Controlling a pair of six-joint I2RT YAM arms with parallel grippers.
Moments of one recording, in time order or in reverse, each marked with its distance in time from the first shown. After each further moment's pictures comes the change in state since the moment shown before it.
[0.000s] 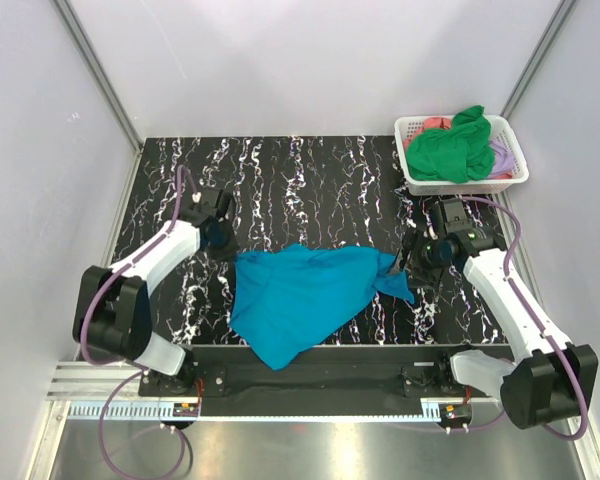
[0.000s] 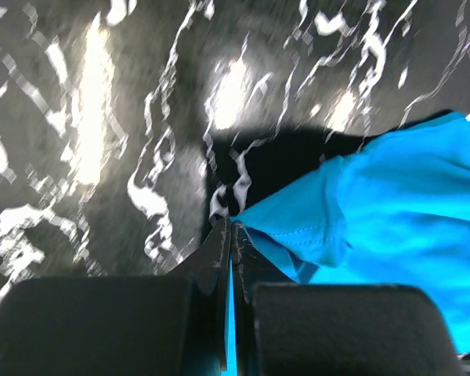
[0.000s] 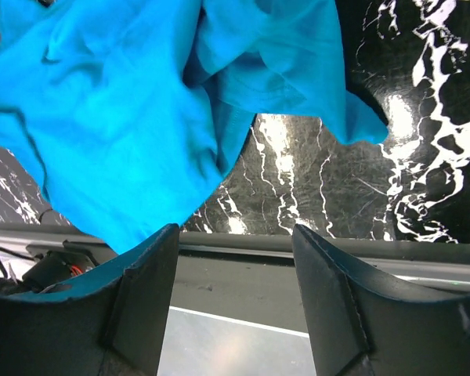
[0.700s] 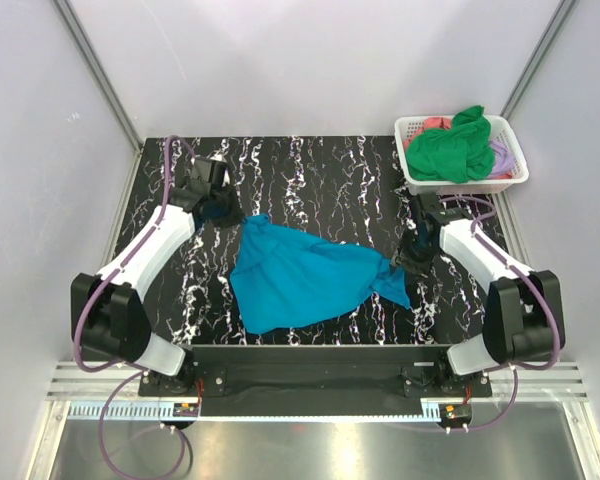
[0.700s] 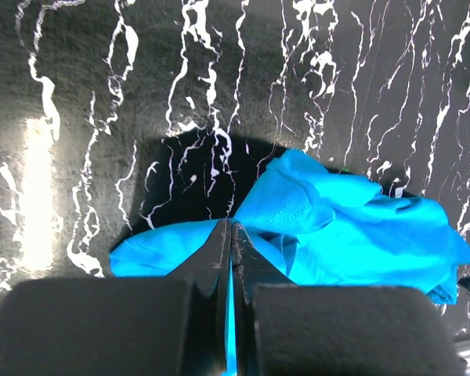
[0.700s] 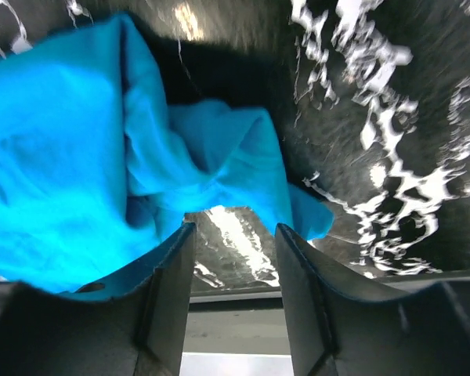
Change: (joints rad) left arm 0.019 0.000 0.222 0.055 0.091 0.016; right arm 0.000 0.352 0.048 0.083 0.145 0.059
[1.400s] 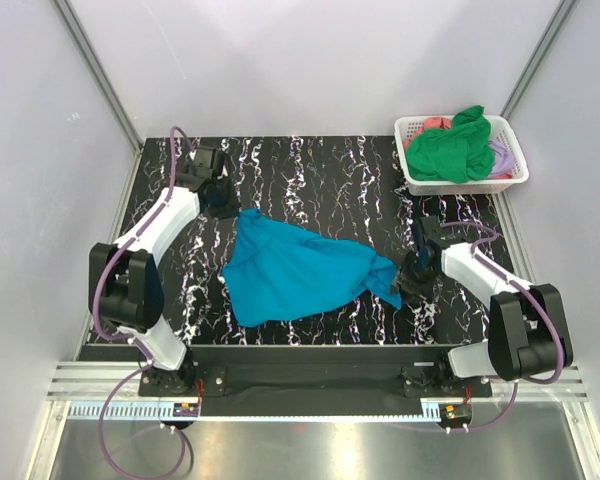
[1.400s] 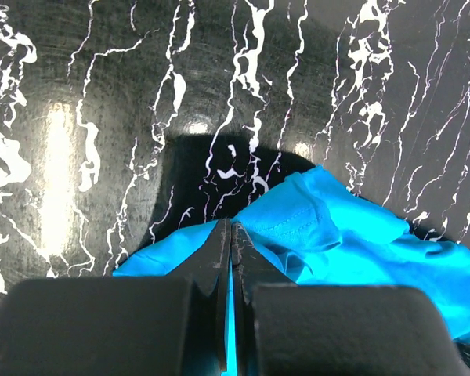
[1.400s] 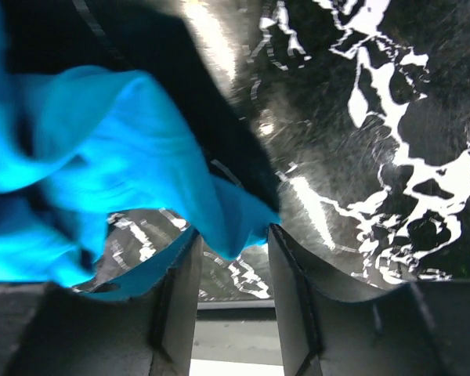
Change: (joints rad) left arm 0.070 0.188 0.123 -0.013 -0.026 0.035; right arm 0.000 -0.106 -0.242 0.135 -0.051 0.072
